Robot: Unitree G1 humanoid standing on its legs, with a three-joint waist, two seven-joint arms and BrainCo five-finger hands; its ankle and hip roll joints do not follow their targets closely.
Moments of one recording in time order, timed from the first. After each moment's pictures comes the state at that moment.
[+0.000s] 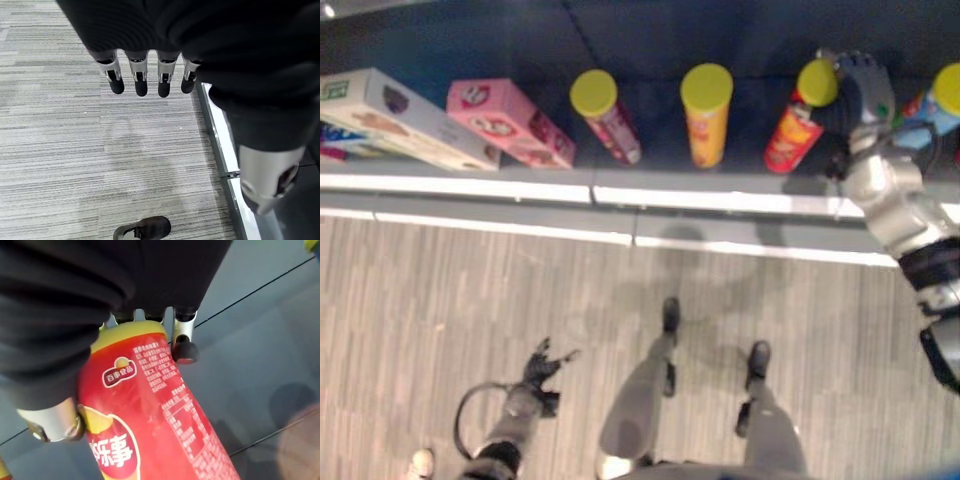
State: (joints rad) left arm -0.10 0.36 -0.16 1.02 -0.20 -0.19 0.12; right arm -0.97 -0.76 0.42 0.50 -0.43 -0.03 -0.40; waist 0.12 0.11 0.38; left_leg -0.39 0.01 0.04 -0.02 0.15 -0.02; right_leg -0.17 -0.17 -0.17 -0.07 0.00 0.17
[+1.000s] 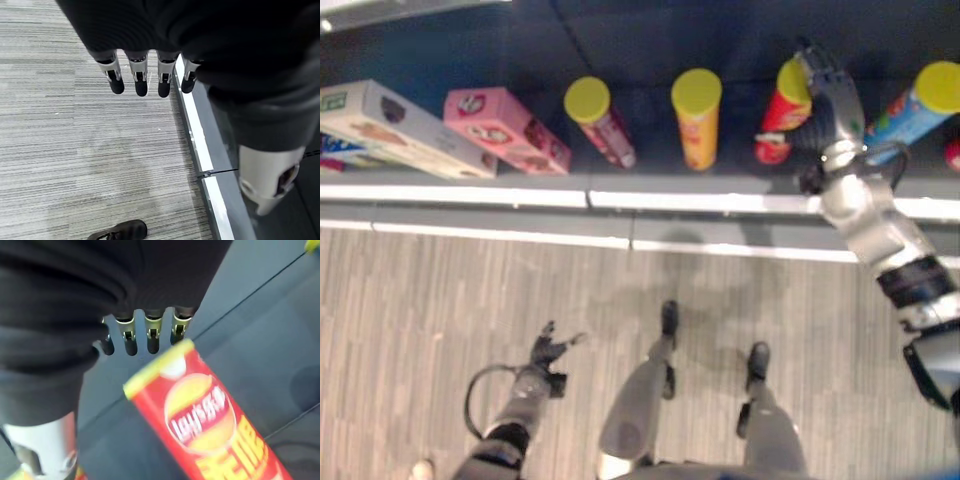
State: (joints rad) left arm -0.17 0.35 -0.16 1.02 -0.19 -0.17 0.16; right arm -0.82 -0.69 0.37 0.28 -0.43 -0.03 -0.41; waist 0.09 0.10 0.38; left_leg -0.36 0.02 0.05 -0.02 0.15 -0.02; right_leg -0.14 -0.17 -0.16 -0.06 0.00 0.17
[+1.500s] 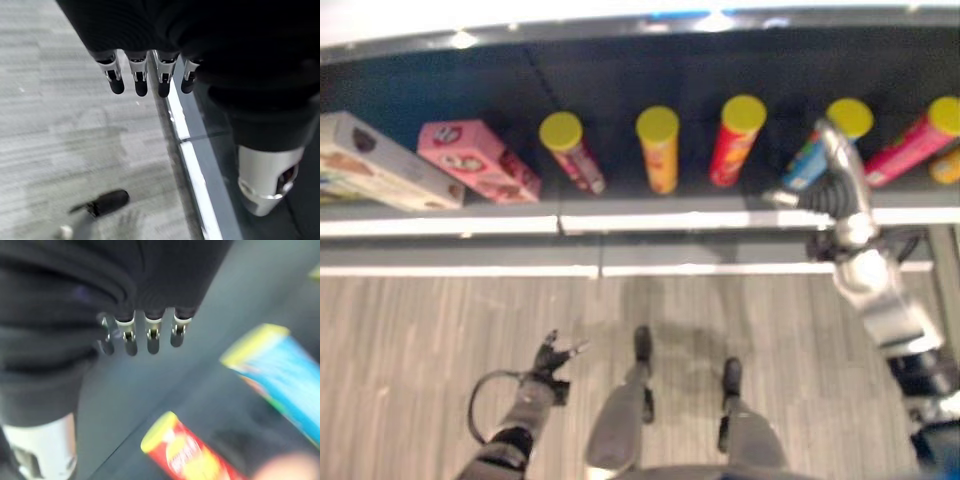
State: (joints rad) left arm -0.16 0.32 -0.15 1.04 -0.13 -0.14 0.15; right arm -0.21 -0.57 0.14 -0.02 -0.07 -0.16 -0.19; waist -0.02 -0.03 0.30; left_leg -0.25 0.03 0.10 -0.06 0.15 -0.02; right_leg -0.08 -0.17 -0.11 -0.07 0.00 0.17
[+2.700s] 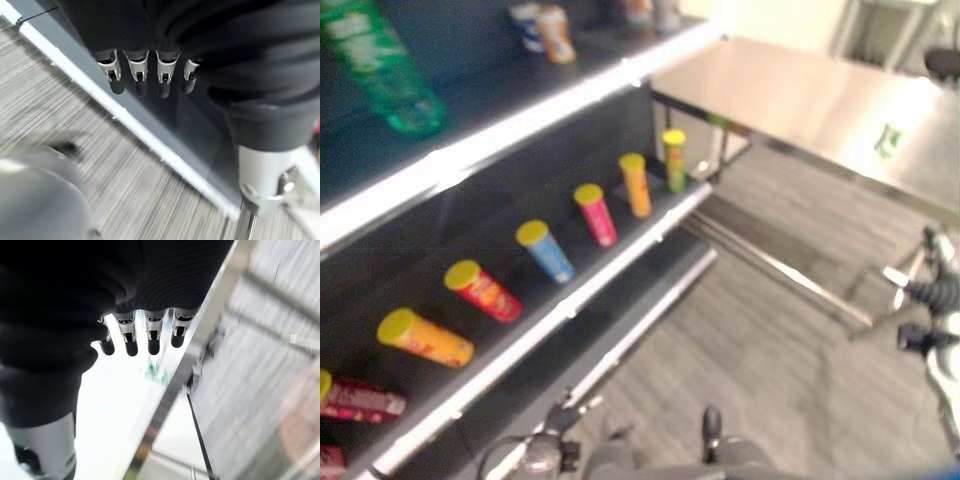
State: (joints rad) left arm 0.10 0.24 -0.12 0.92 -0.15 -0.14 0.07; right arm 0.03 -0.69 -0.23 0.11 0.15 -0.17 -0.23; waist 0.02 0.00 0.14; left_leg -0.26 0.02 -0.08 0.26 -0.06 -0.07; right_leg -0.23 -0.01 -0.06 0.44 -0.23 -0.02
